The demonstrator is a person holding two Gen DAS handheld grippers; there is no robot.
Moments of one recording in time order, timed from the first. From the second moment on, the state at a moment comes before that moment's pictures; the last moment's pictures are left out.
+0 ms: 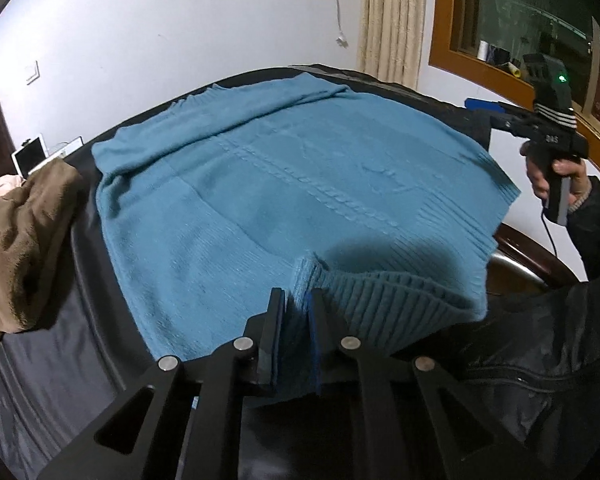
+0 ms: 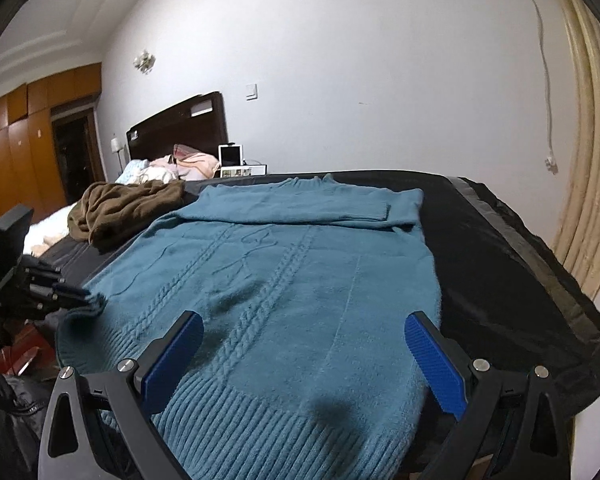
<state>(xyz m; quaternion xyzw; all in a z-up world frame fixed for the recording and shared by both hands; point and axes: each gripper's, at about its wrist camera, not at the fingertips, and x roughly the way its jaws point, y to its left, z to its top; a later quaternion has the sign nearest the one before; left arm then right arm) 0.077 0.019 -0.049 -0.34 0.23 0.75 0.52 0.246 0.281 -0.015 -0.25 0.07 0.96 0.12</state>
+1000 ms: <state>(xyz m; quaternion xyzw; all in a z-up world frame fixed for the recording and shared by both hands) 0.044 -0.005 0.011 -0.30 0.14 0.82 0.47 0.248 0.280 -0.016 -0.23 0.06 0.96 0.12</state>
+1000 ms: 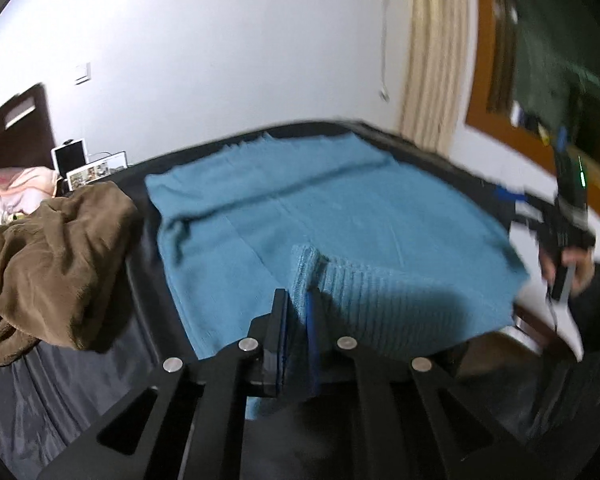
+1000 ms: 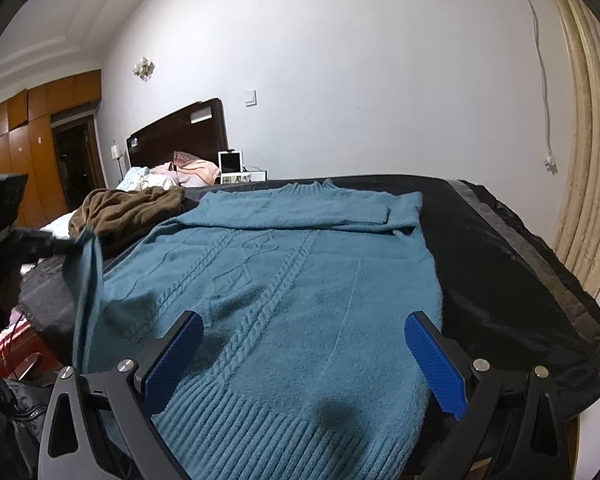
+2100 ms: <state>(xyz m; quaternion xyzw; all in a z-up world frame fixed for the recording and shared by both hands) 0.018 -0.020 0.085 -0.23 0.07 0.86 0.44 0.265 0.194 -0.084 -0.34 -0.19 0.92 0.10</state>
